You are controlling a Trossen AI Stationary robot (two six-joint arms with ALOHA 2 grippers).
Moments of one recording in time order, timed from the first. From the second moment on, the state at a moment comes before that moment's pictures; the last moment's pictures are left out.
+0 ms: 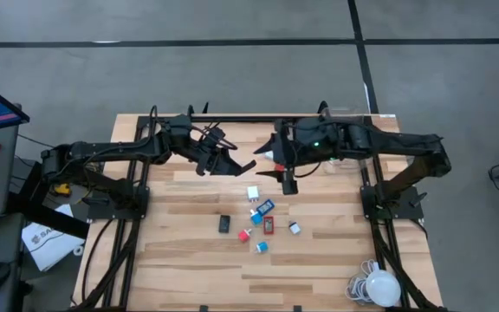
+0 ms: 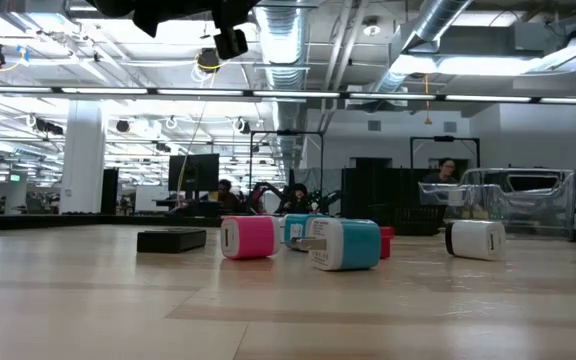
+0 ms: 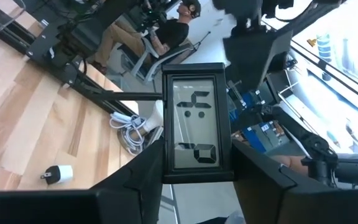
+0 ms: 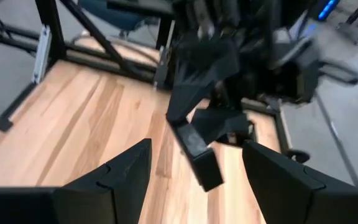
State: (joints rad) left arm 0.28 1.28 0.89 0.36 0.69 -0.87; right arm 0.05 1.53 1.73 -0.69 0.05 -0.26
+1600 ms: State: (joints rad) left arm 0.48 1.12 0.89 0.18 0.72 -0.68; right arm 0.01 1.52 1.72 -0.94 0.02 -0.07
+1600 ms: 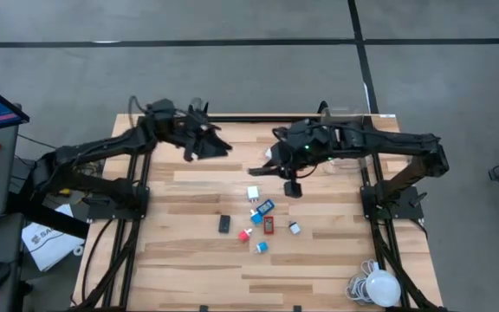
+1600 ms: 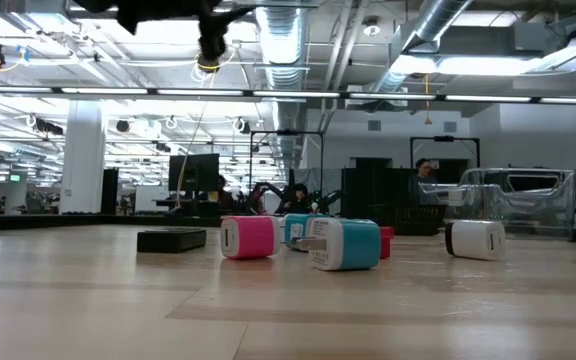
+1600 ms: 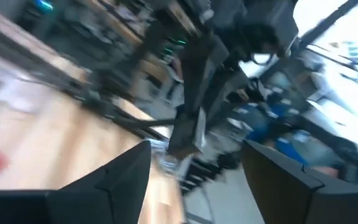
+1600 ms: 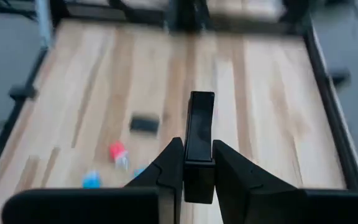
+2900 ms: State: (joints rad) left arm 0.23 0.75 0.63 -0.01 0.17 -0.57; right arm -0.76 2.02 1.72 -1.29 0.10 0.26
